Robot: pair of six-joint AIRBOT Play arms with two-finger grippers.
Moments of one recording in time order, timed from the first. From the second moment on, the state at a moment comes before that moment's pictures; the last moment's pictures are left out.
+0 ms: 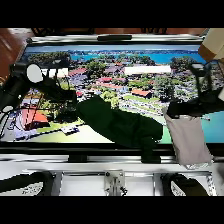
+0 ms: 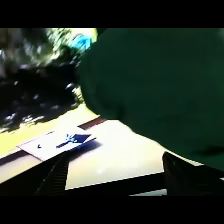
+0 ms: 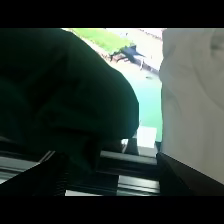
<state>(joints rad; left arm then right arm) -0.28 -1.37 1.40 1.43 -1.37 -1.70 0.07 -0.97 1.21 -1.47 1.55 1.51</state>
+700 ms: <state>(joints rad) -0.20 -1.53 1.16 1.17 -0.91 -1.61 0.07 -1.25 1.09 -1.41 1.50 1.50</state>
